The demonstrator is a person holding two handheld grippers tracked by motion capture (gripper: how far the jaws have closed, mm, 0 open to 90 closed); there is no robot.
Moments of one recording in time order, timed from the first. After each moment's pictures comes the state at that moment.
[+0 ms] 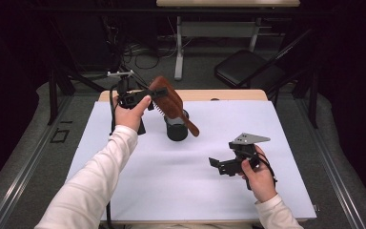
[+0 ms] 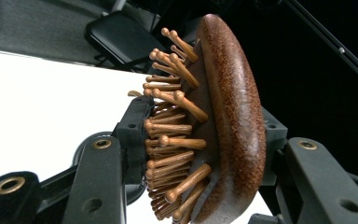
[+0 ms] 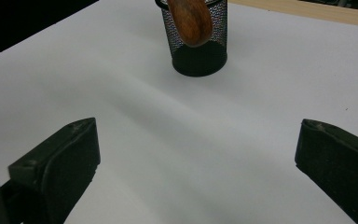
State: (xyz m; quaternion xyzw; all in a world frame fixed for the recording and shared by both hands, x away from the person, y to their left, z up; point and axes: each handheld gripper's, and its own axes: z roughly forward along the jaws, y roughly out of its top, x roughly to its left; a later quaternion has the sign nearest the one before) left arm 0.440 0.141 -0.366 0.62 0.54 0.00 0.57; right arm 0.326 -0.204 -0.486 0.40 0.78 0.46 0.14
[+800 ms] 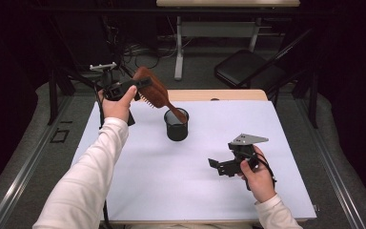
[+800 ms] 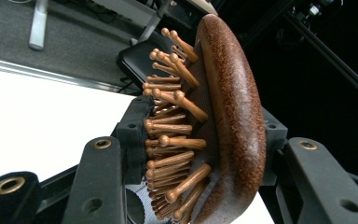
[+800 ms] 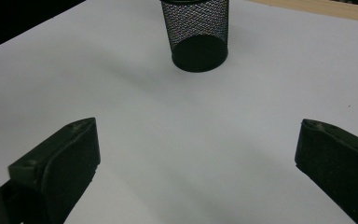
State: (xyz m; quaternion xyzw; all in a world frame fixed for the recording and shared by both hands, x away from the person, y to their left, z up) left arm 0.452 0.176 -0.357 0.58 0.58 0.04 0.58; right arm 0.326 -0.202 -0.489 0.40 0.78 0.46 0.14
